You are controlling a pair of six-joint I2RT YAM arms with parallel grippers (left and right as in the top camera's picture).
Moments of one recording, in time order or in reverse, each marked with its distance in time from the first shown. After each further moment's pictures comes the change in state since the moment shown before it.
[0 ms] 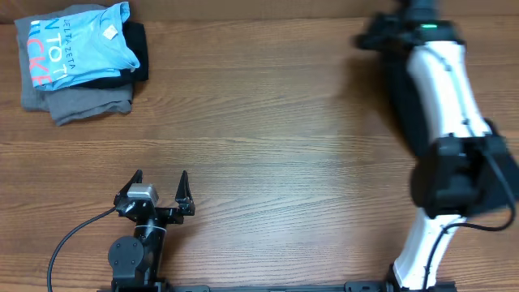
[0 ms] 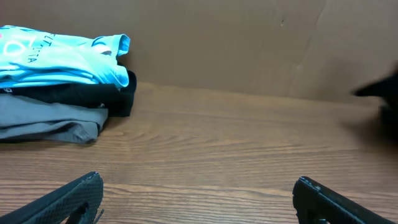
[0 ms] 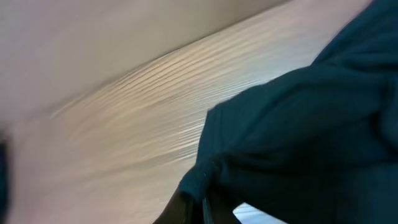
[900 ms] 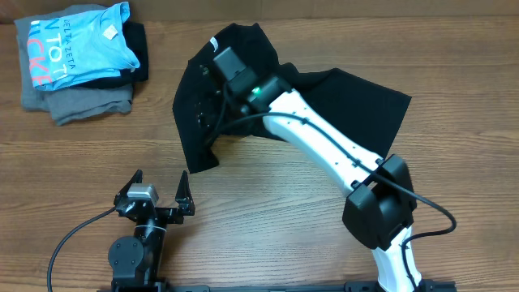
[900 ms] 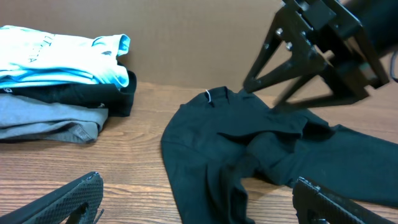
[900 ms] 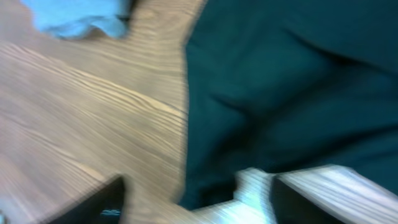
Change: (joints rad) left arm 0.000 0.000 0.000 0.000 0.000 0.000; right arm 0.636 0.008 0.000 -0.144 -0.030 0.106
